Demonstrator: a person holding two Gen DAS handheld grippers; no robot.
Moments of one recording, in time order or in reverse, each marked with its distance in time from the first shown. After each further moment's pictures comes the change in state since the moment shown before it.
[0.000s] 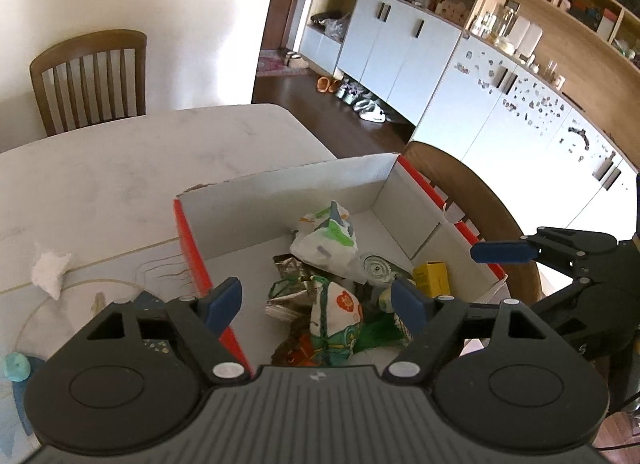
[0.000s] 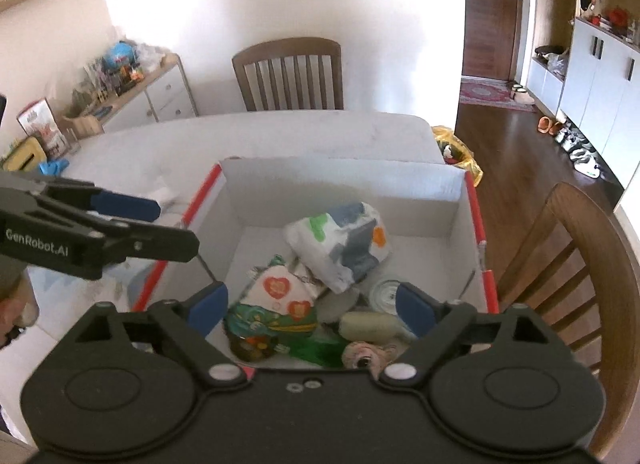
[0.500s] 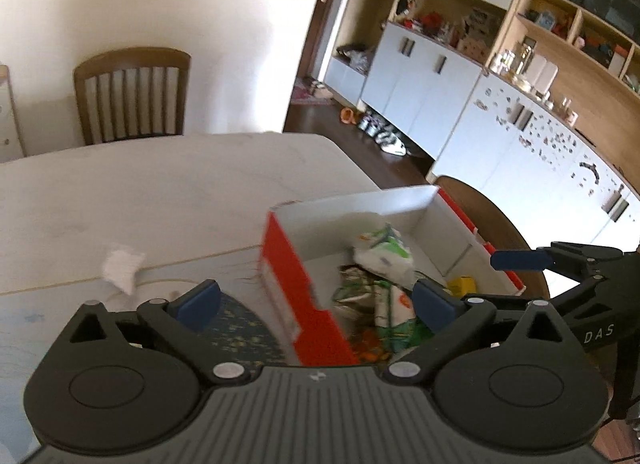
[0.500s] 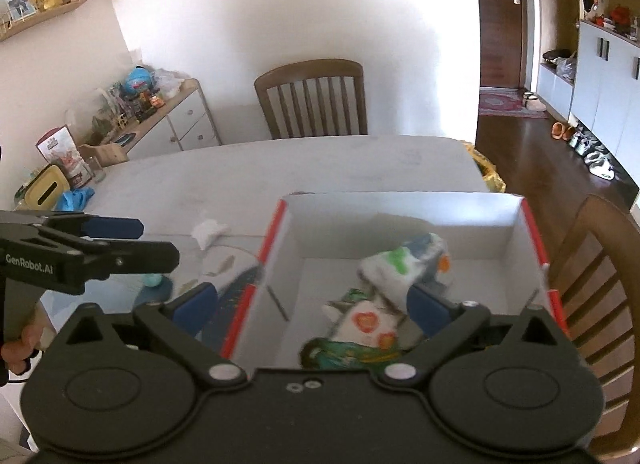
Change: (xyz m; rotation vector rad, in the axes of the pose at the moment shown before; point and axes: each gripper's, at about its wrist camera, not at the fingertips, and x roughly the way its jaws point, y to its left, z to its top) left arm -0.063 0.065 -0.018 -0.051 -0.099 0.043; right arm 0.000 0.065 0.016 0.037 -0.054 0.037
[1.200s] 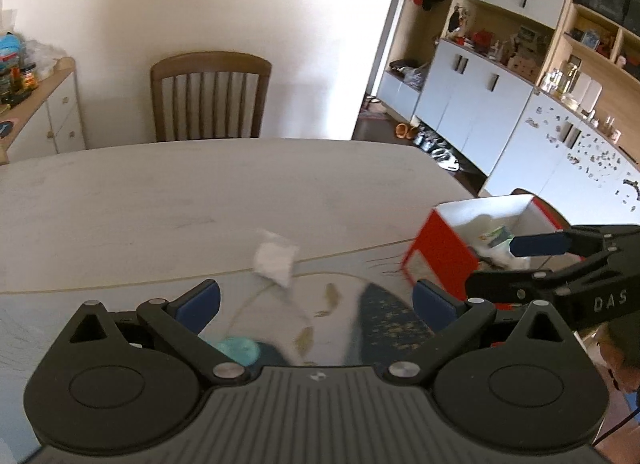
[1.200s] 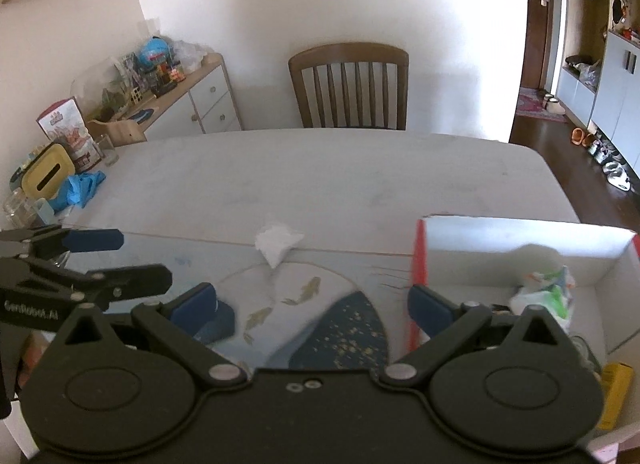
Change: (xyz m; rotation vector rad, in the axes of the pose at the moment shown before) left arm -0.038 0.136 -0.023 -0.037 -0.036 0.126; right arm 0.089 0.127 0.032 -0.043 0.054 -0.015
